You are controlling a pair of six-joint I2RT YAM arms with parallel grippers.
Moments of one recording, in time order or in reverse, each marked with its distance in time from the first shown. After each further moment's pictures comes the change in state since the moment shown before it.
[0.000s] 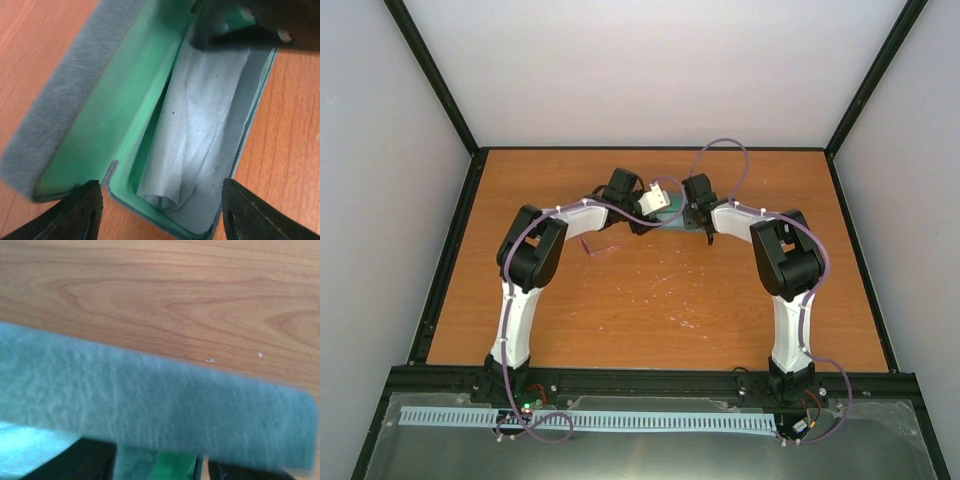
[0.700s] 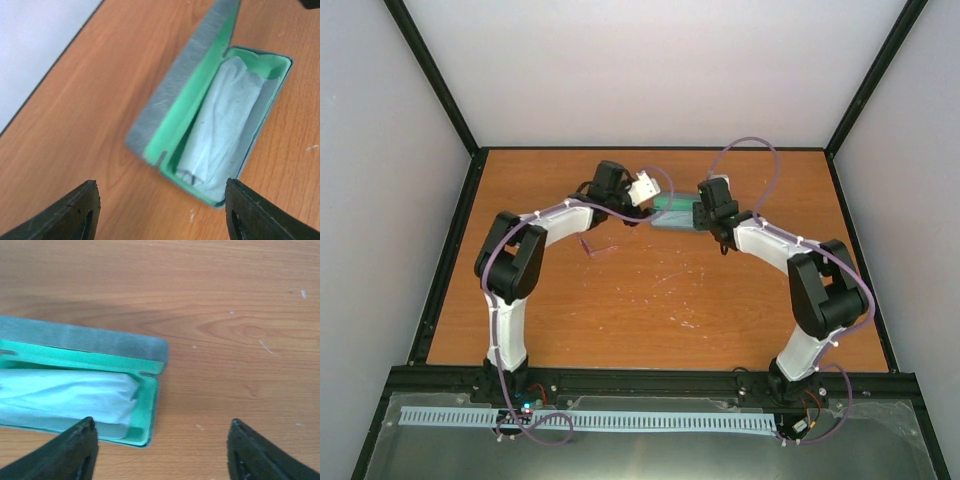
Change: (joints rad) left arm 0.024 -0.169 -0.136 0.102 -0.044 -0.060; right arm 0.014 -0.327 -0.252 0.083 0.077 0.071
